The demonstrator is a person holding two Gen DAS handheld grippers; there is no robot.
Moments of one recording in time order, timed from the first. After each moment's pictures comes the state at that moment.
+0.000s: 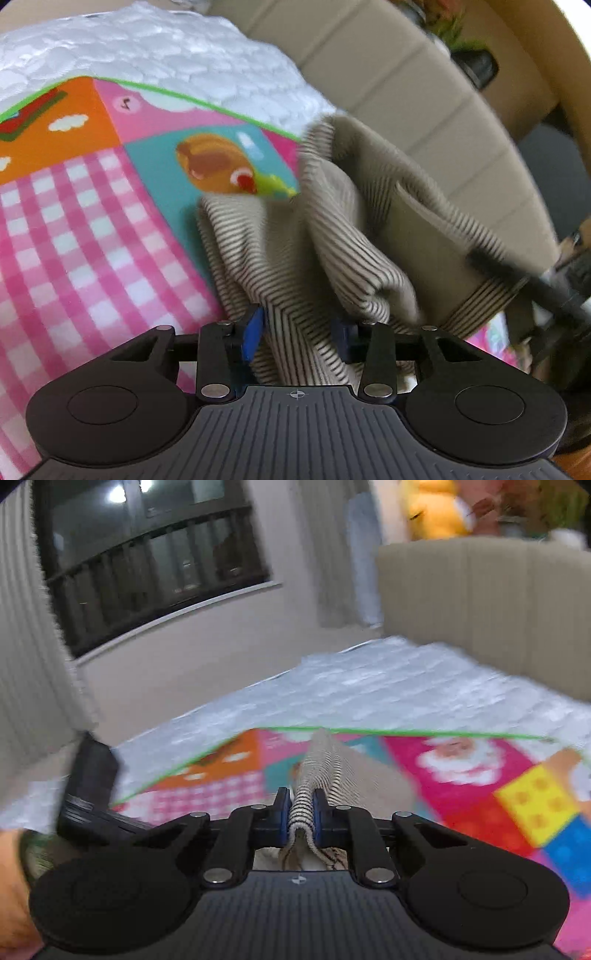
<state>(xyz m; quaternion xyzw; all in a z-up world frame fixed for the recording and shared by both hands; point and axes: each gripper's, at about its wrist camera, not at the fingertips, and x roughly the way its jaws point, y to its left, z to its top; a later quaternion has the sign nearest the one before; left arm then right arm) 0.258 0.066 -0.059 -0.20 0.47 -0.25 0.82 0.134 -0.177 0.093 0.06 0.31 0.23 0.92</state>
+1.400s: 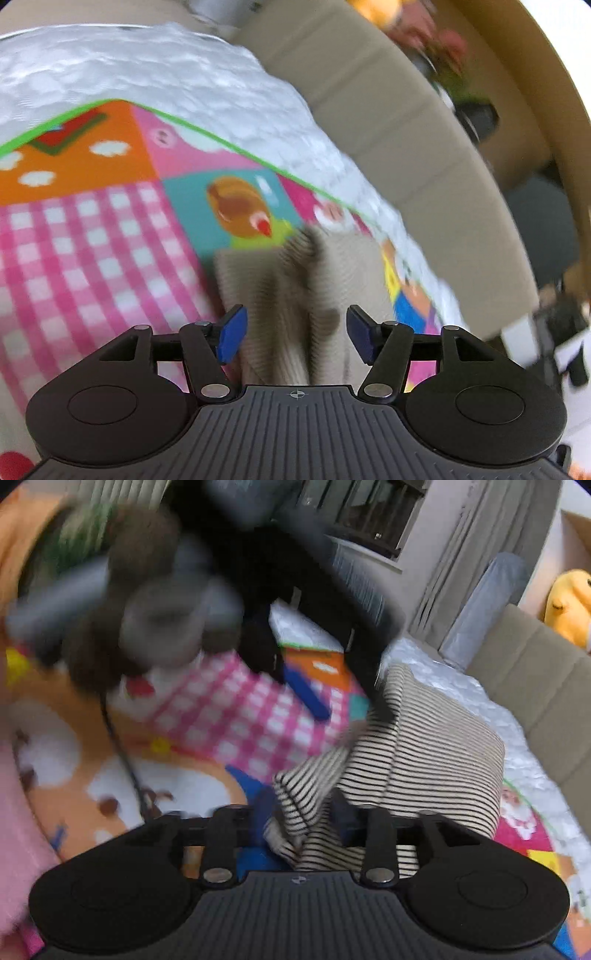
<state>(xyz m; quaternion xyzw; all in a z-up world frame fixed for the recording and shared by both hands) 0.252 0.106 -0.041 -0.26 0.44 -0.25 0.82 0.057 -0.067 0.009 -0.24 0.27 0.29 0.89</state>
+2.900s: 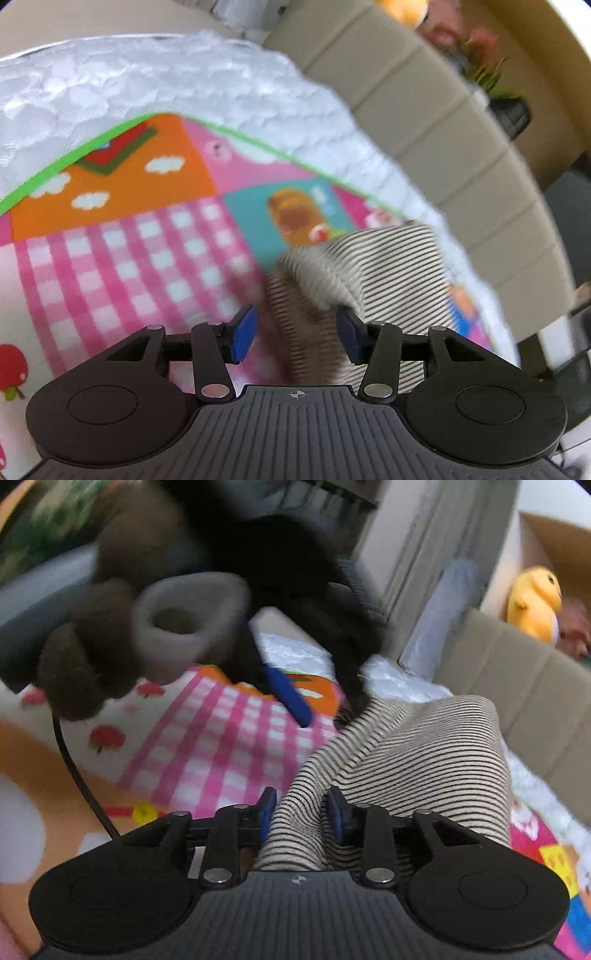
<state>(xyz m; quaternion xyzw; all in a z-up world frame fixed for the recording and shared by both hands) 0.262 0.137 -0.041 -0.24 0.44 -0.20 0.85 0.062 -0.015 -0.020 -0.23 0.23 0.21 0.92</state>
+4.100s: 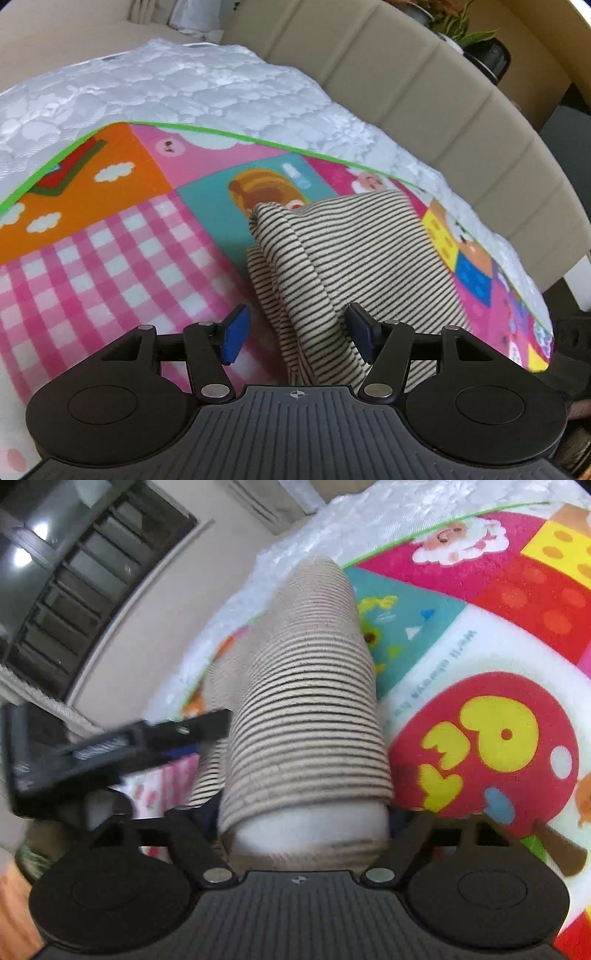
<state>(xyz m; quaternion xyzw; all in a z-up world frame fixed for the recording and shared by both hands) 0.262 0.088 -0.055 -0.15 0.44 -0.21 0.86 0.134 -0.182 -0.004 0.24 0.45 0.20 0.84</state>
